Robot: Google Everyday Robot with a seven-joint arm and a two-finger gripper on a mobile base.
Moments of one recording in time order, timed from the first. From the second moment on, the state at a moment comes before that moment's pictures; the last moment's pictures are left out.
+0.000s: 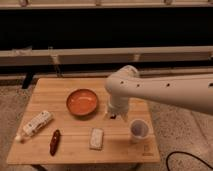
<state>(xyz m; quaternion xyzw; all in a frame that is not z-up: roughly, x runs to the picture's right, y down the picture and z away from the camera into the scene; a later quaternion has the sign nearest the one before) 0.059 0.142 0.684 -0.25 0.23 0.70 0.63</state>
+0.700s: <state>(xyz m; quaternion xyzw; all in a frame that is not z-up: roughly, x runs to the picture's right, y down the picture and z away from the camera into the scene) 0.100 0.167 0.690 -0.25 0.25 0.72 0.59</state>
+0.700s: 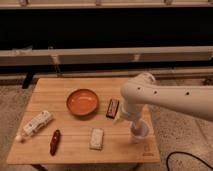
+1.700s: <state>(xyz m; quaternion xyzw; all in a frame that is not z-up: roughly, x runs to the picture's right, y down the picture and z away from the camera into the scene) 0.108 0.193 0.714 -0.26 0.26 0.73 0.58</state>
